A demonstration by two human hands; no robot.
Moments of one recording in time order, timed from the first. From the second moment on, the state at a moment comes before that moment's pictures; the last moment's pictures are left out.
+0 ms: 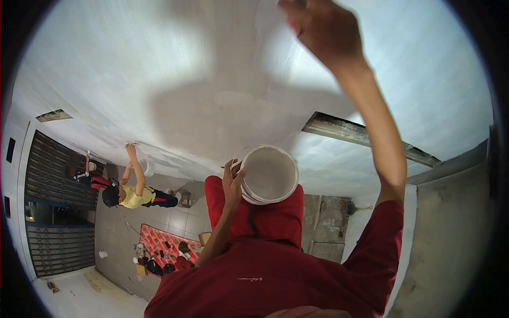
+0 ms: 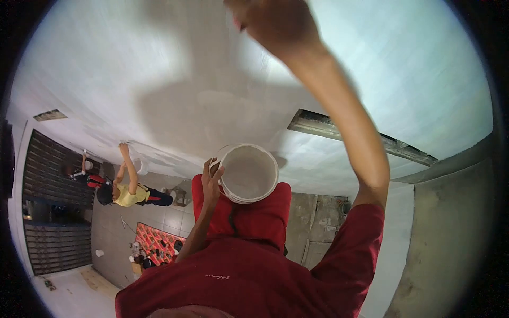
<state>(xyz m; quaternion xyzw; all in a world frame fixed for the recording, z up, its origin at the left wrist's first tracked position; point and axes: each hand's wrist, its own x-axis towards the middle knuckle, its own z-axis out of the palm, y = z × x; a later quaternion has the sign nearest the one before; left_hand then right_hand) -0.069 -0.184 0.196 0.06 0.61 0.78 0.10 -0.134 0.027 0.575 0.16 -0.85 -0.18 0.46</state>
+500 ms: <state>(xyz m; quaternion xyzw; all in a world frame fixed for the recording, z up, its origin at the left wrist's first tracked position) -0.072 -0.185 0.194 0.06 0.61 0.78 0.11 -0.122 0.036 0.372 0.19 -0.97 0.00 0.15</state>
